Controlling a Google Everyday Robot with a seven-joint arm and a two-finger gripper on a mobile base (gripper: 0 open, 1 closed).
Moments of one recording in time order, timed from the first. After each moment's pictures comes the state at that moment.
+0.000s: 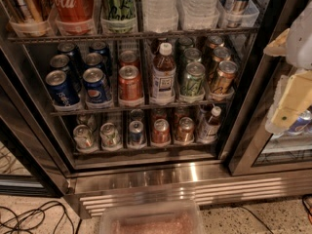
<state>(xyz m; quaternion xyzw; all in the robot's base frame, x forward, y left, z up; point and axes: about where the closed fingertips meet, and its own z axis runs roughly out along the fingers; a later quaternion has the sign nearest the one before) 0.438 -0.217 0.976 -0.60 0.78 -0.03 0.16</state>
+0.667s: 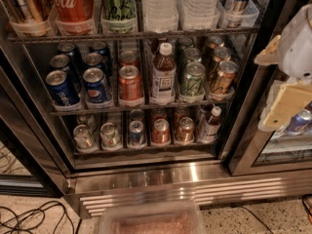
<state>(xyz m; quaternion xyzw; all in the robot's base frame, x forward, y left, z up) 0.436 -0.208 0.973 -0.63 0.76 -0.08 0.16</state>
